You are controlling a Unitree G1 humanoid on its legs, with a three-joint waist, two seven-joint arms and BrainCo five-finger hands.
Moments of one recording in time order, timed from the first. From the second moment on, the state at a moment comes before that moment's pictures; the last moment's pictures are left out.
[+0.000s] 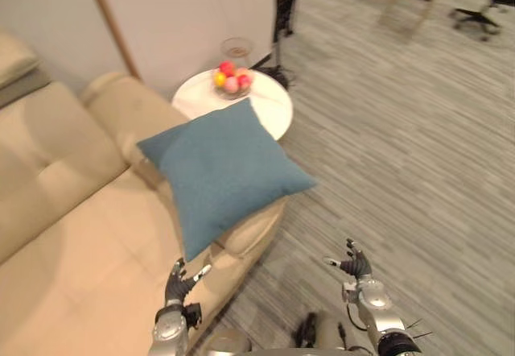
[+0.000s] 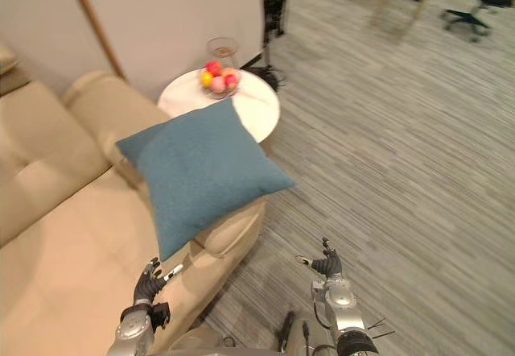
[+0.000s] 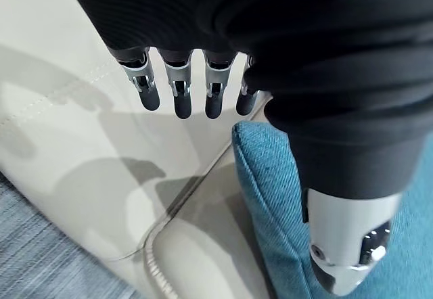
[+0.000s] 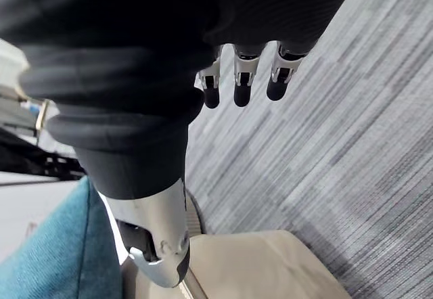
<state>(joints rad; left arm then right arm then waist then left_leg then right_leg) 0.11 0.06 0.10 0.67 -0.07 -0.17 0.14 -0.06 -0.10 -0.07 0.80 -0.01 -0.14 -0.13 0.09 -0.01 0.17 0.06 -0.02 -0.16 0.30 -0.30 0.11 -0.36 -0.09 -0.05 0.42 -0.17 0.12</state>
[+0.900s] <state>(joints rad) 0.08 0.18 0.03 0.64 -0.07 -0.18 0.15 -0.03 -0.17 -0.32 0.72 0.04 -0.15 -0.17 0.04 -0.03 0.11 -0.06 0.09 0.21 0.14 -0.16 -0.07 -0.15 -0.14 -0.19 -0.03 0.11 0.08</state>
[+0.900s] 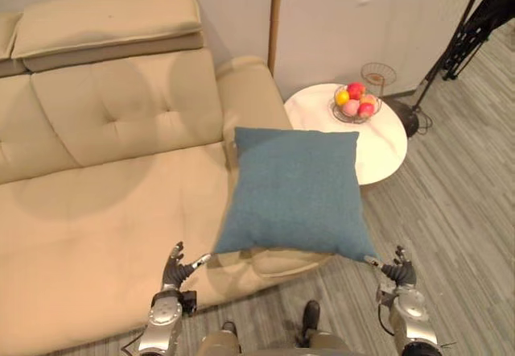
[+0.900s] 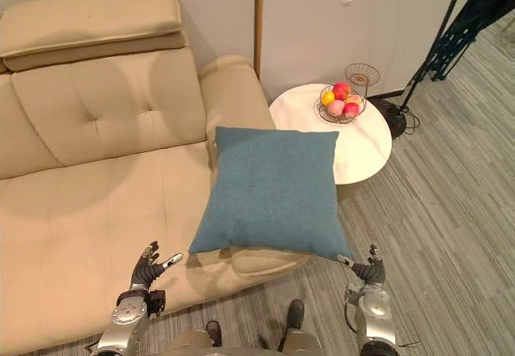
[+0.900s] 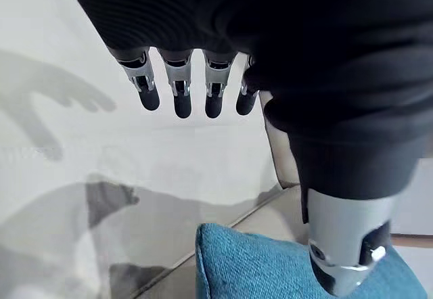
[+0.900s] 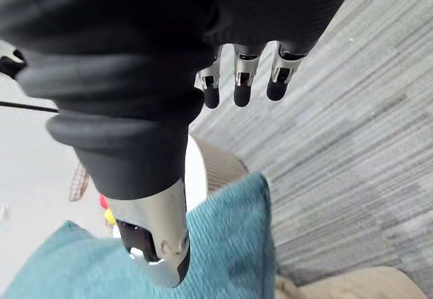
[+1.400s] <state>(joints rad) -0.22 0.21 -0.04 0.66 -0.07 -0.18 0.18 -0.36 -0.28 -0.15 0.75 0.03 -0.14 -0.18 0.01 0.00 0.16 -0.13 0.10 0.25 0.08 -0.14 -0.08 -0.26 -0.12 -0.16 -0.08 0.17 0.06</state>
